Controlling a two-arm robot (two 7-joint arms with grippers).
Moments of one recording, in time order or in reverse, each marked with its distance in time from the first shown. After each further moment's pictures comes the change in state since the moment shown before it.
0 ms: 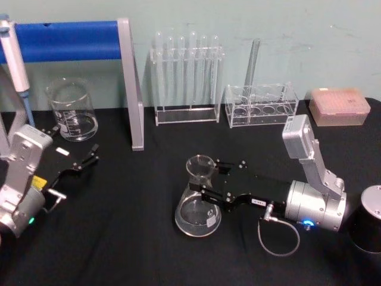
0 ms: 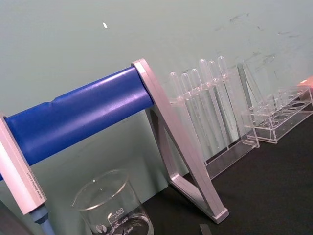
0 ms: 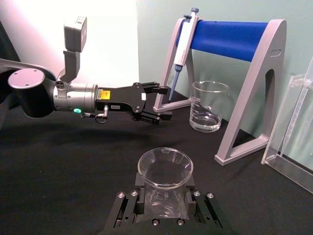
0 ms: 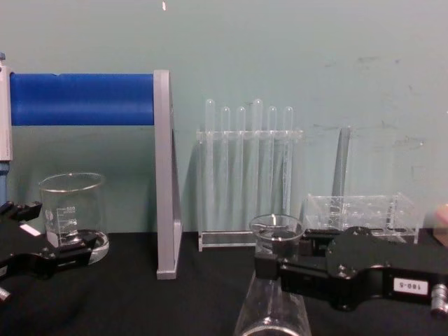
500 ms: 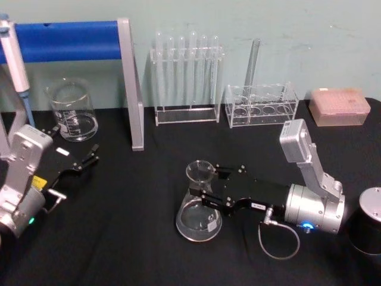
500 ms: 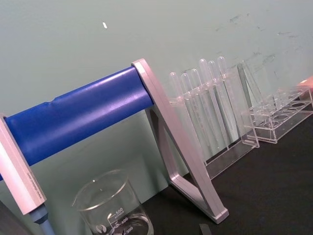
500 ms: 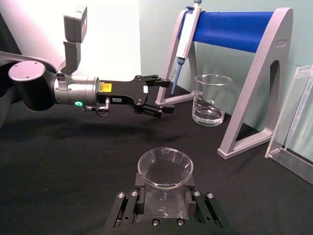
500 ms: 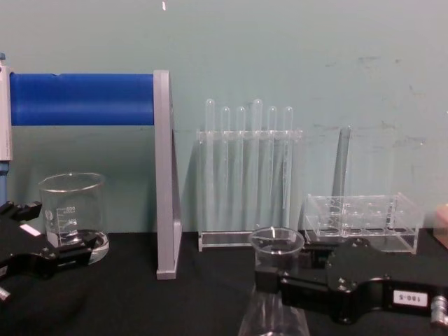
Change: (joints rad) left arm 0.000 0.000 0.000 0.000 0.000 0.000 0.000; right arm 0.015 0.012 -0.032 0.023 0.013 -0.009 -0.001
